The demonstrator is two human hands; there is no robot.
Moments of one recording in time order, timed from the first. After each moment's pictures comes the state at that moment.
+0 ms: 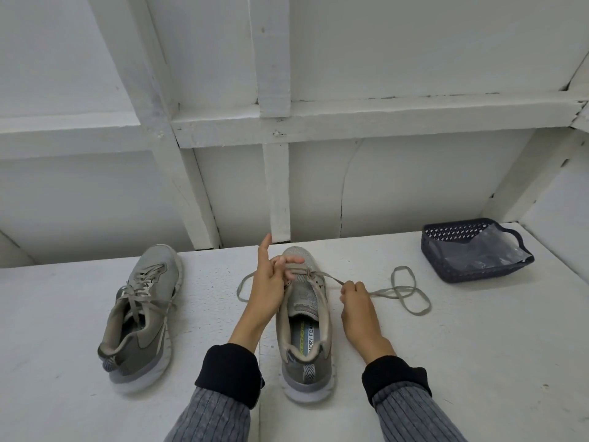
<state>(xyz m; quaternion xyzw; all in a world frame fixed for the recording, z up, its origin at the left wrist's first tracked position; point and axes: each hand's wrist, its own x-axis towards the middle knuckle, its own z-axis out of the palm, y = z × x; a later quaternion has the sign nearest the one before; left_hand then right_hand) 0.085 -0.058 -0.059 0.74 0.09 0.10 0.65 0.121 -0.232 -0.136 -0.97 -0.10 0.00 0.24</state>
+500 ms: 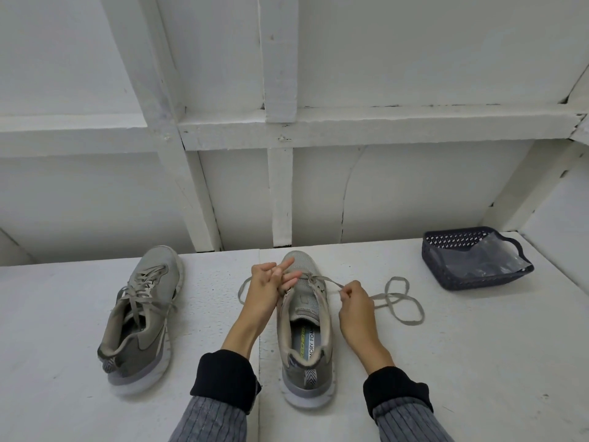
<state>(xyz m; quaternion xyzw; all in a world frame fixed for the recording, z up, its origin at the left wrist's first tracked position) 0.087 -0.046 -0.074 0.62 0.12 0.06 0.77 0.117 -0.220 -0.121 -0.90 -0.03 -0.04 0.43</state>
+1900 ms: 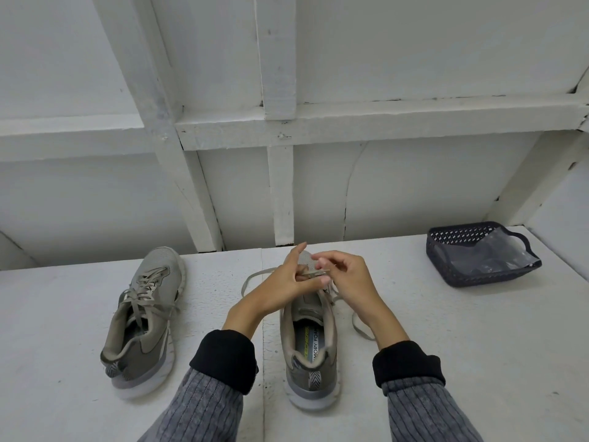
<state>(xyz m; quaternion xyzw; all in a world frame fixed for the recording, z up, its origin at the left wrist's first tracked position) 0.093 -0.047 -0.030 0.83 0.01 -0.13 0.55 0.129 -0.203 -0.039 -0.76 -0.11 0.08 0.63</state>
